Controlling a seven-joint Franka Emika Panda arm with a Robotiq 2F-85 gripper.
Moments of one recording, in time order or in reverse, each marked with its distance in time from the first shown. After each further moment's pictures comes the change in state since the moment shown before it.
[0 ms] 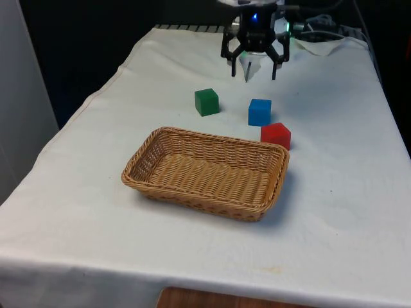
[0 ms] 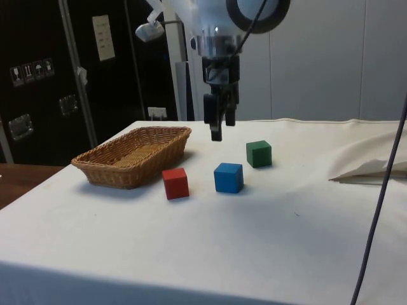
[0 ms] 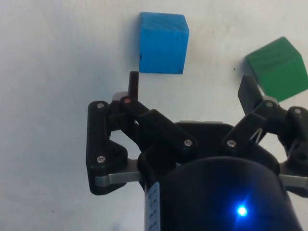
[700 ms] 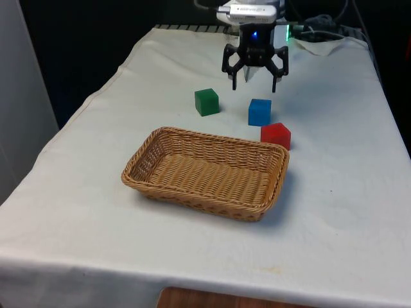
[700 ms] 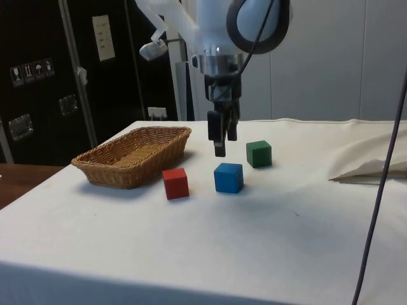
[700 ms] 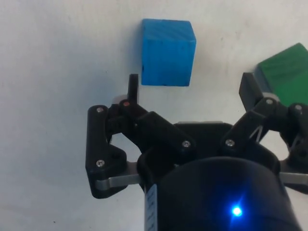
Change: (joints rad) arm 0.000 0.085 0.001 -0.003 0.025 0.072 -0.054
